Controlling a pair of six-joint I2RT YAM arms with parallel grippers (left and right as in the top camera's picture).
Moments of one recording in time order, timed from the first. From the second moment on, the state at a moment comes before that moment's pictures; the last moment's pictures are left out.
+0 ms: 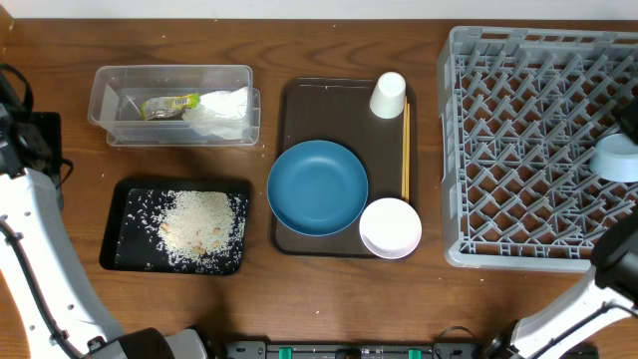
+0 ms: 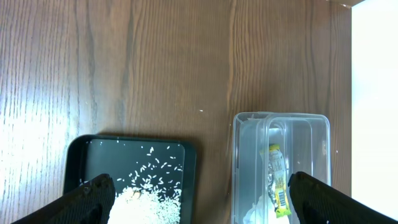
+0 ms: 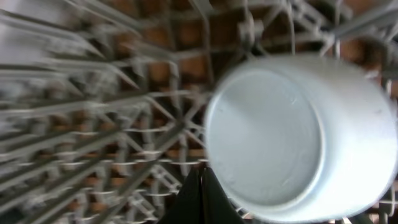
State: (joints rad) left arm 0.51 1.46 1.63 -1.20 -0.26 -1.11; right arm -0.59 2.07 1.85 -1.02 -0.07 0.43
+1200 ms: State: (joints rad) left arm 0.51 1.46 1.63 -1.20 -0.26 -1.11; right arm -0.41 1.75 1.85 -1.14 -0.58 0.23
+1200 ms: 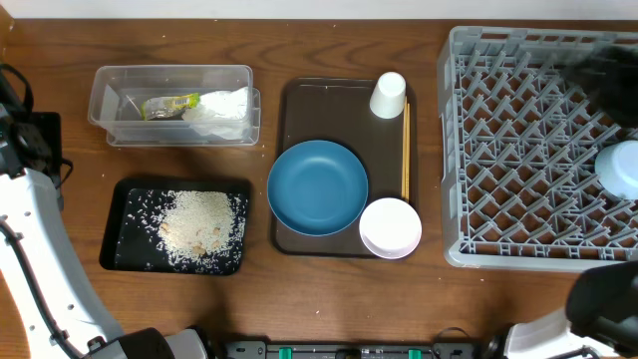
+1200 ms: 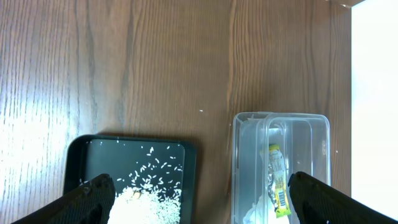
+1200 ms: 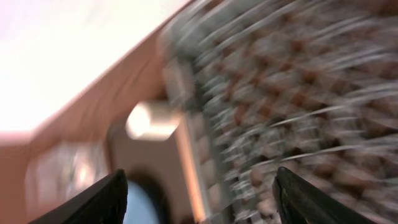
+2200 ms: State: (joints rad) left arm 0.51 1.46 1.63 -1.20 -0.26 -1.11; right arm 0.76 1.76 1.37 -1.15 -0.05 0.24
